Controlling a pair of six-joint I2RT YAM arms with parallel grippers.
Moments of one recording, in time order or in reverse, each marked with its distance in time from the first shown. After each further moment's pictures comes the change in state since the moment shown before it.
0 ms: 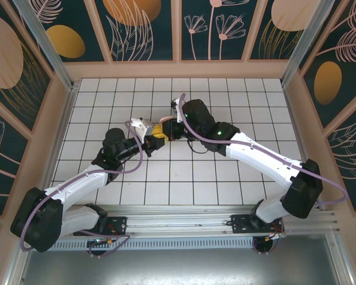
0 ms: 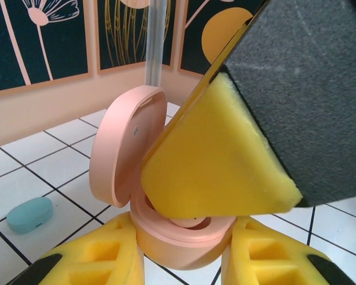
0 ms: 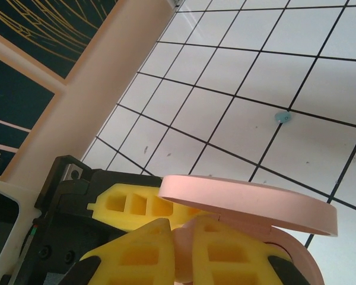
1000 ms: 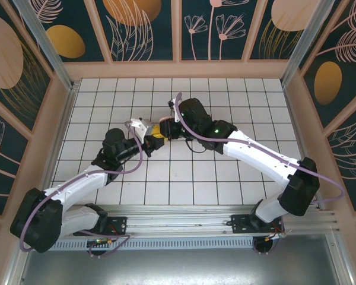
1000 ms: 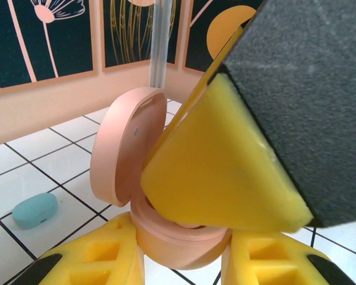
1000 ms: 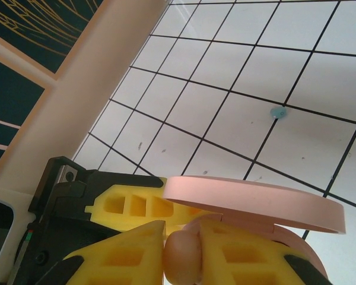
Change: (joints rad) left arm 0.000 -0.006 -0.005 -0.006 -0.015 0.000; right arm 0.009 0.032 0.052 -0.054 0.021 -0.003
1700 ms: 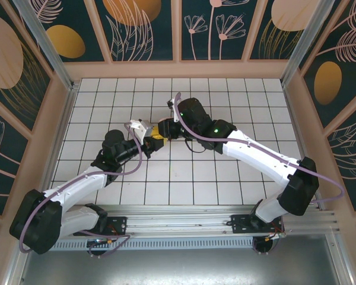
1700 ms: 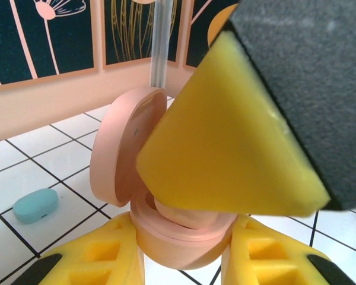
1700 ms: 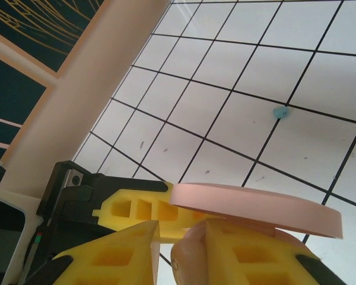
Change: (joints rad) left arm 0.000 -0.014 -0.018 0.000 -0.004 0.000; right arm 0.006 0.005 0.018 -0.013 0.004 0.000
